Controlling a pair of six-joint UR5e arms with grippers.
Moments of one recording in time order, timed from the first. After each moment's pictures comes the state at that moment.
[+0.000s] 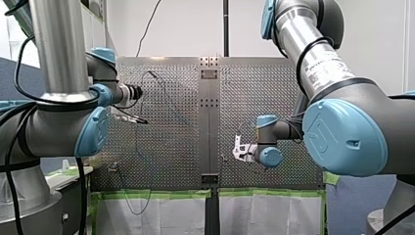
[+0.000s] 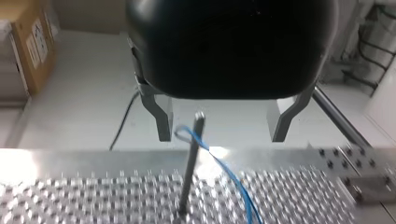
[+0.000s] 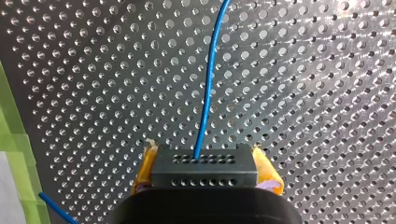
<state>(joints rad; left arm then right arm) 0.13 -1.33 -2.34 -2.43 -1.27 -3.02 2.02 -0.83 1.88 -0.97 1.53 1.67</state>
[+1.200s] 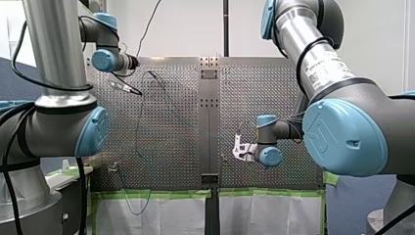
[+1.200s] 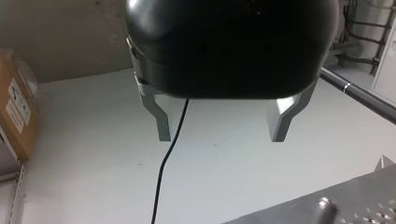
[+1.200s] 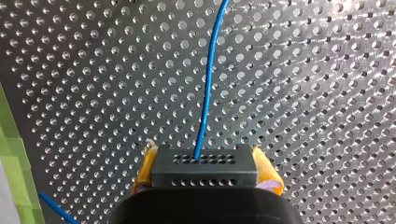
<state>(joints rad) 0.13 -1.27 -2.04 -2.72 -1.41 -2.81 2.02 -0.83 1.87 -0.97 1.52 1.67</state>
